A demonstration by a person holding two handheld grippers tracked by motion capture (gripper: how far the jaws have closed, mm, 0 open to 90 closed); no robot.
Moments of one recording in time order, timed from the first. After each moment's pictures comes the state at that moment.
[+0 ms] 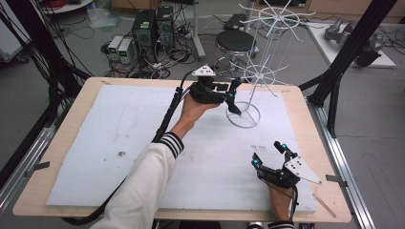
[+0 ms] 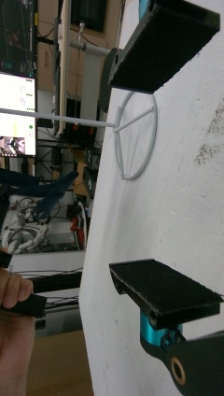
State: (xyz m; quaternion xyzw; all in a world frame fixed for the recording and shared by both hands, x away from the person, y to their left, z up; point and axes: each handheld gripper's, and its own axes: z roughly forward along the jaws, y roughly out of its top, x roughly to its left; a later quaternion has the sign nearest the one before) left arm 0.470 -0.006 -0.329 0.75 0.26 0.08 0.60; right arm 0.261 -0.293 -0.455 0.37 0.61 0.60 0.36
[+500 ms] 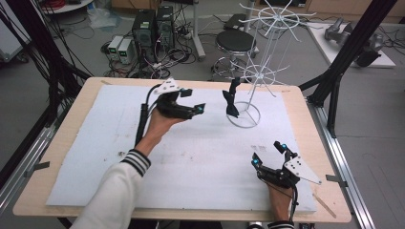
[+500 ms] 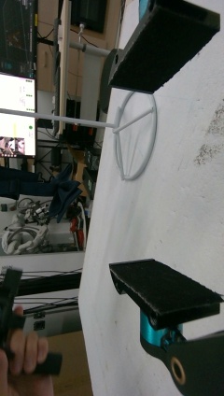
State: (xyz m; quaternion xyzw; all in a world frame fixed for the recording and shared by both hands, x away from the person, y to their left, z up) left arm 0.422 0.100 -0.349 0.74 0.25 0.15 0.61; right arm 0.261 -0.293 -0.455 0.37 0.61 0.60 0.36
